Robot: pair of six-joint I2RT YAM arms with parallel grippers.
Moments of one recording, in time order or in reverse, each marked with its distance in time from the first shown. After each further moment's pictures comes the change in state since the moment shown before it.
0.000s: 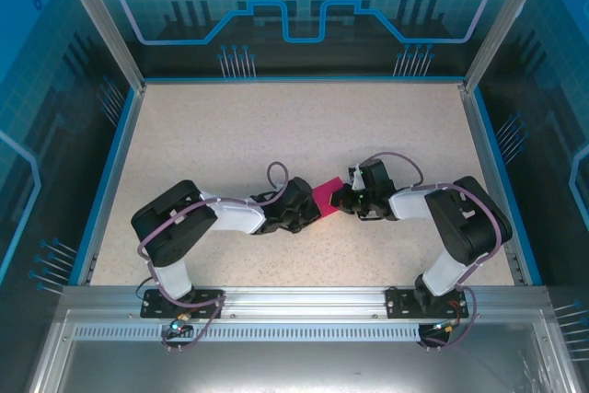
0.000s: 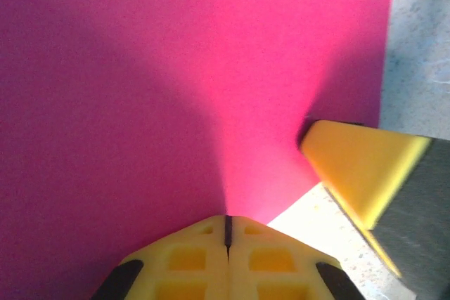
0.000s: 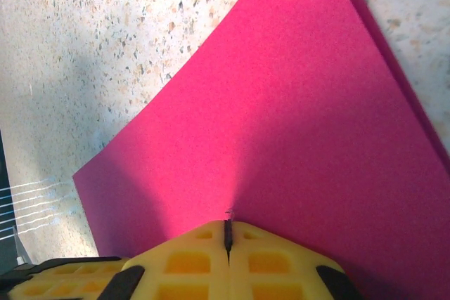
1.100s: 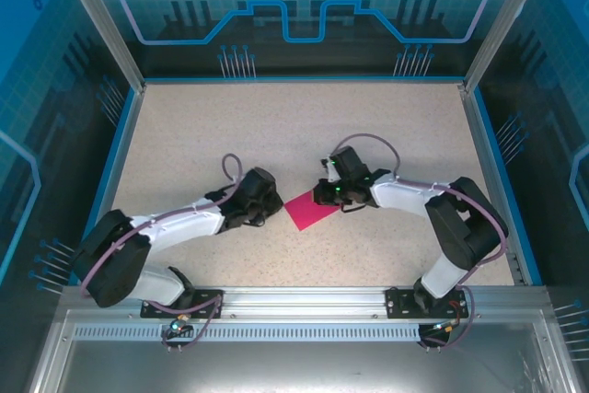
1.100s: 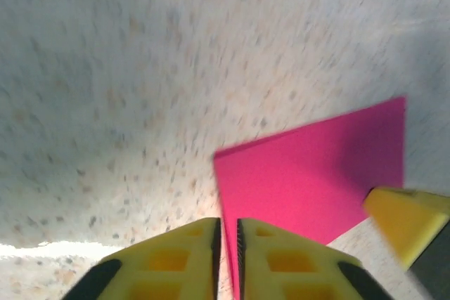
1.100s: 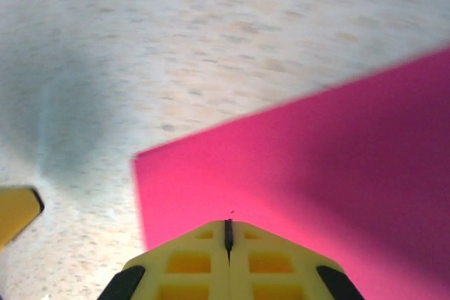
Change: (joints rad) left arm 0.193 -0.402 -0.099 -0.377 -0.120 0.133; right arm 0.204 -0.008 0.303 -0.370 0.174 -0.180
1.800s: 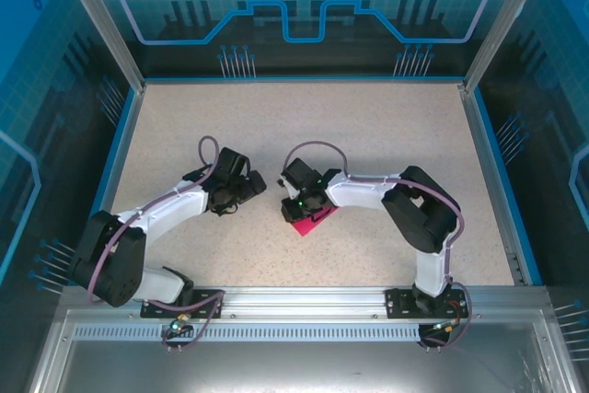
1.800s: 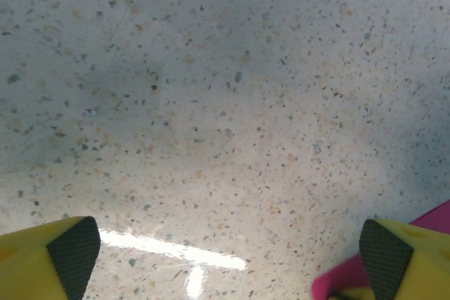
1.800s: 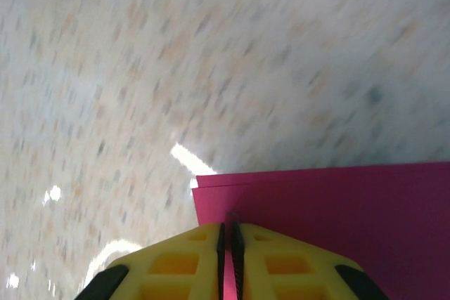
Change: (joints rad) left arm 0.253 0.014 0.087 -0.253 0.021 0.263; right arm 0.237 0.227 0.224 -0.213 0.078 -0.218
